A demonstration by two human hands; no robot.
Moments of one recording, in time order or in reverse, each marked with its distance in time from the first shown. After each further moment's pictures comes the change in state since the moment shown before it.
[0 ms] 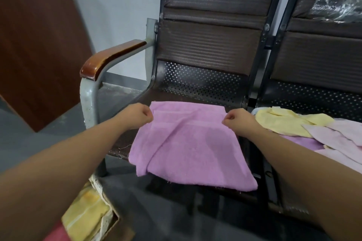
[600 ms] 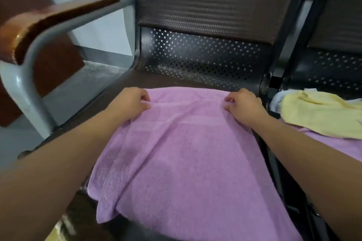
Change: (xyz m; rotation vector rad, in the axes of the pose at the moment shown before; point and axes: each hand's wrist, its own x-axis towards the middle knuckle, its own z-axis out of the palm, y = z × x) left_hand 0.139 -0.023 0.067 0.163 0.101 0.029; right_hand 0.145 0.064 0.067 -0.339 0.021 -0.049
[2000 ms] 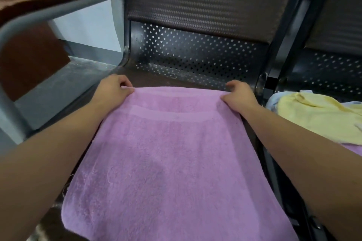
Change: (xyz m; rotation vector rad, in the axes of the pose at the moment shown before) left_hand 0.043 -0.027 0.010 -0.173 0.213 -0.064; right_hand 0.049 0.006 0.012 0.390 0.118 0.195
